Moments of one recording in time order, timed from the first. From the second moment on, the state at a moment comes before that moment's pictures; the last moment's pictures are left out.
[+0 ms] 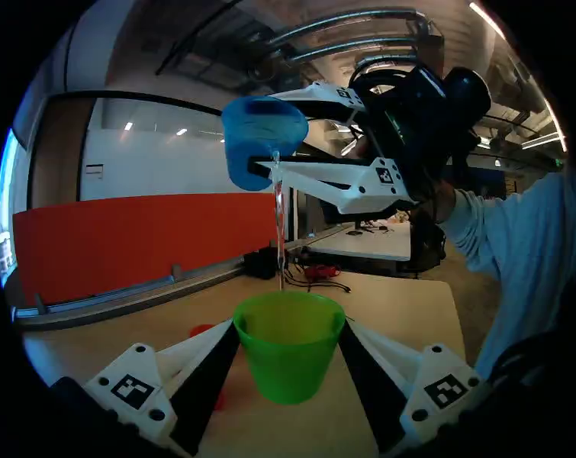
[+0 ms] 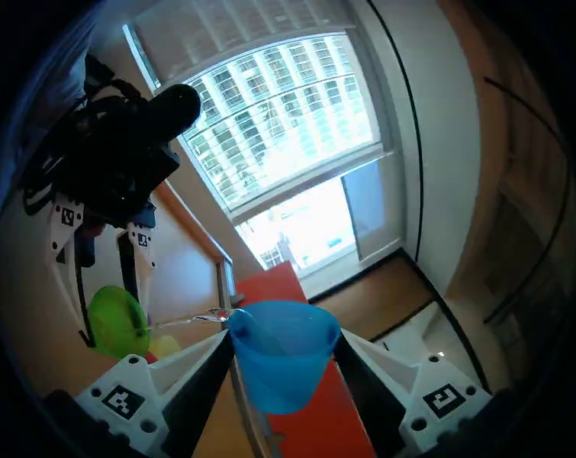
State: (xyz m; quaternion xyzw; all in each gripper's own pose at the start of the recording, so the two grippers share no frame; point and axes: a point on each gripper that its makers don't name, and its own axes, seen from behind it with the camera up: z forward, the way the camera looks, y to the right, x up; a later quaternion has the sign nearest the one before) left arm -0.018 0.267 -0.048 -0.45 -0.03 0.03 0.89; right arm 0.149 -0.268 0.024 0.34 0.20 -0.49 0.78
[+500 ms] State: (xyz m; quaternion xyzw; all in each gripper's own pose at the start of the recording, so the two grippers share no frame) left arm -0.018 0.269 -0.047 -0.45 -0.03 0.04 0.89; right arm 0.155 -0.267 0.025 0.33 0.22 -0.52 0.76
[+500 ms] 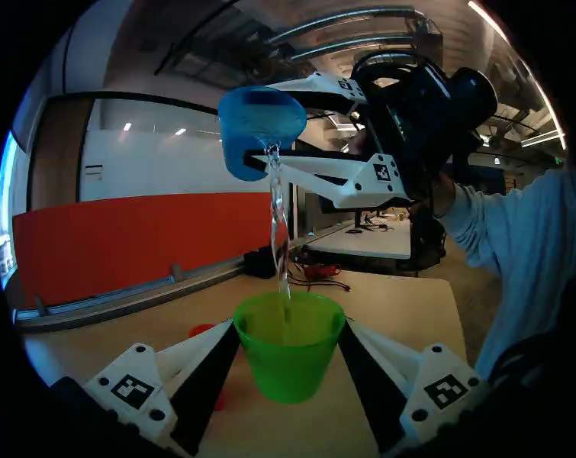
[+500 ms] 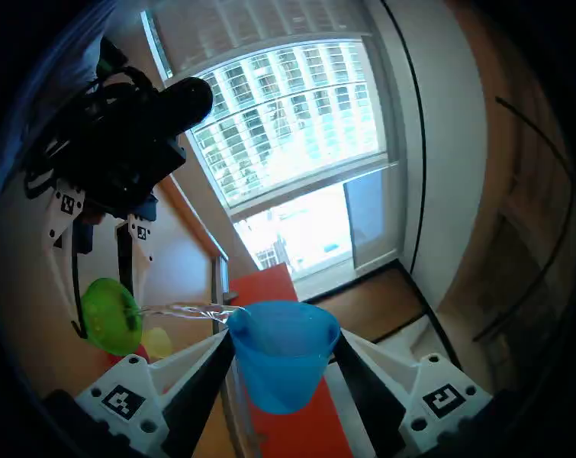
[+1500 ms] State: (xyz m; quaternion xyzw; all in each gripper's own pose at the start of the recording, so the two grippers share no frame) left arm -0.017 0.266 -0.048 -0.45 -0.03 0.04 0.89; right arm 0.172 -0.273 0.024 0.30 0.25 -0.57 0.72
